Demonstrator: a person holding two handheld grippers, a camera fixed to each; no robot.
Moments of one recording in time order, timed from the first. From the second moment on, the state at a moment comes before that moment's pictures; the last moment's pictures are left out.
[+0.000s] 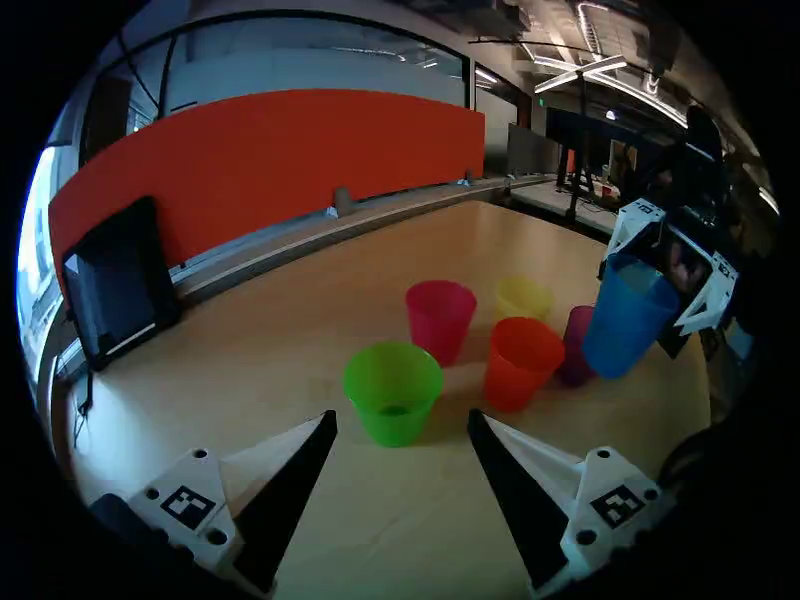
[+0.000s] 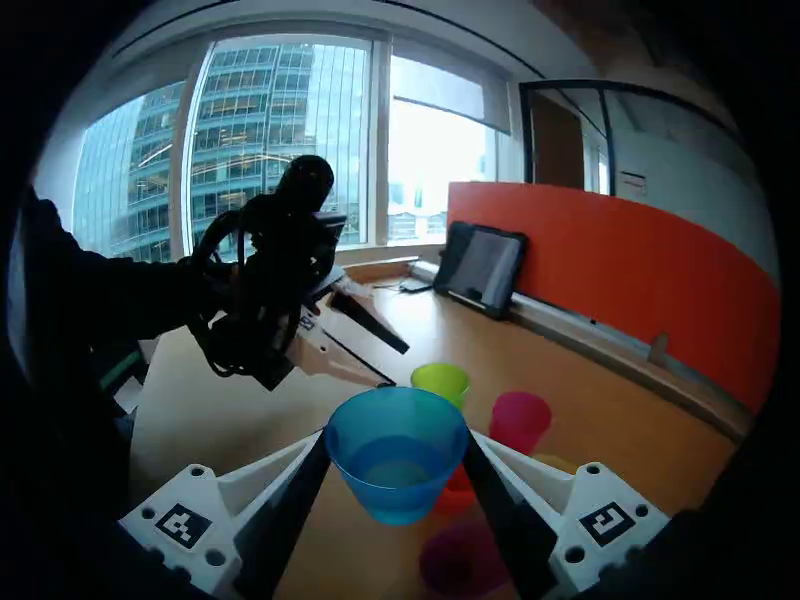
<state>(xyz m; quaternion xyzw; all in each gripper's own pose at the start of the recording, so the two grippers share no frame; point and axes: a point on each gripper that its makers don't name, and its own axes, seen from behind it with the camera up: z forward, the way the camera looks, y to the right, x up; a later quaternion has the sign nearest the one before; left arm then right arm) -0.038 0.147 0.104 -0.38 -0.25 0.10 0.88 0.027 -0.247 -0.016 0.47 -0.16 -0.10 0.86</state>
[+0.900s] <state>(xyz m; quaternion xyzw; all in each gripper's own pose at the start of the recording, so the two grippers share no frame) -0.070 0.164 0.132 -0.37 -0.28 0.11 0.88 0.108 -0.192 0.010 0.41 -0.07 -0.08 0.91</state>
